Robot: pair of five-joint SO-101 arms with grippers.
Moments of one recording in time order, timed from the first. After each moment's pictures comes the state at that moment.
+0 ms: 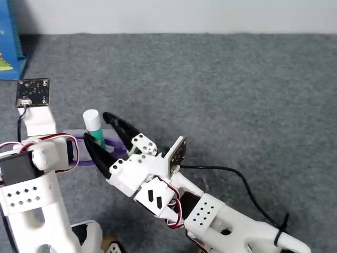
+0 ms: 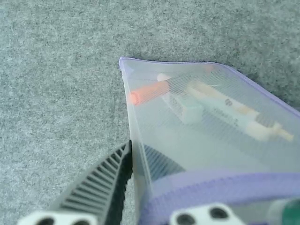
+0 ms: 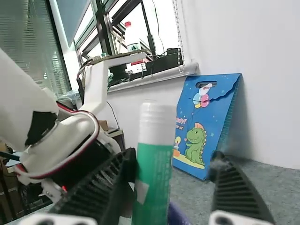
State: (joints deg) left arm -19.6 -42.9 24.4 95.6 -2.9; right arm -57.0 -39.8 69.9 -35.9 -16.0
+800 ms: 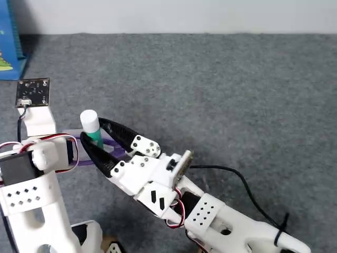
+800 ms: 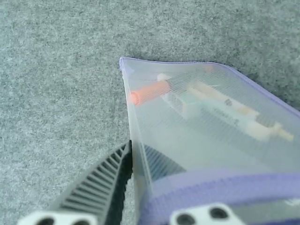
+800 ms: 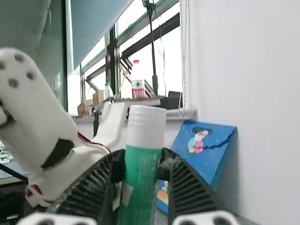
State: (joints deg) left arm -19.6 -42.9 24.4 95.6 -2.9; right arm -56.9 -39.8 70.6 -46.7 -6.8
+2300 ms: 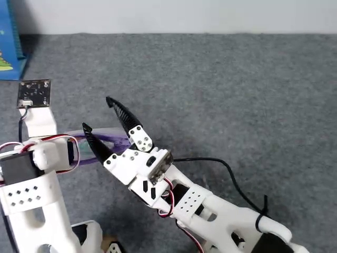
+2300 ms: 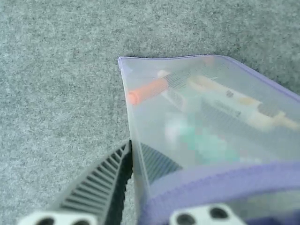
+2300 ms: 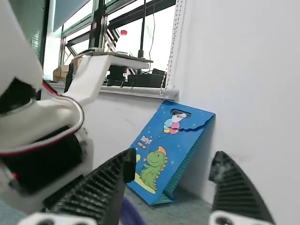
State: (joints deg) left arm -19.6 -43.0 25.4 95.6 -2.9; right arm -54.4 -25.3 66.0 -51.7 4.5
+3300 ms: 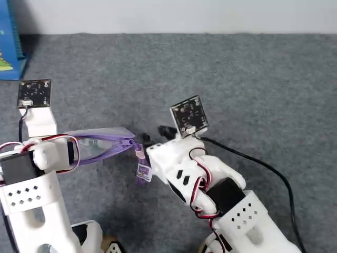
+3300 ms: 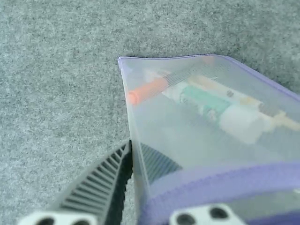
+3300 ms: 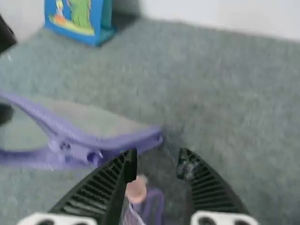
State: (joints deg) left arm -19.6 -43.0 25.5 95.6 -2.9; right arm -41.0 -55.8 48.4 48.8 -14.1
